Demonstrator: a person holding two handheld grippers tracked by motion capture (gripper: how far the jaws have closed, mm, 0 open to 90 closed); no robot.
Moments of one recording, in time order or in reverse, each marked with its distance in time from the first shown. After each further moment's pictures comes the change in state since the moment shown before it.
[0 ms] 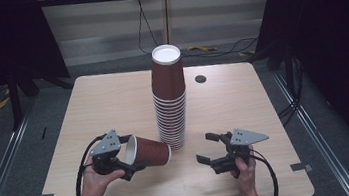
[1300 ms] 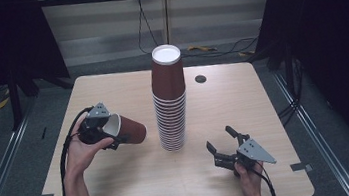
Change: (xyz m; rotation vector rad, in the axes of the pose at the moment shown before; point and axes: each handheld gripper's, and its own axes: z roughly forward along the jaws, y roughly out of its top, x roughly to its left) left arm 0.077 0.028 -0.006 0.304 0.178 -0.082; right arm 0.001 -0.037 -0.007 -0.232 -0.465 -0.096
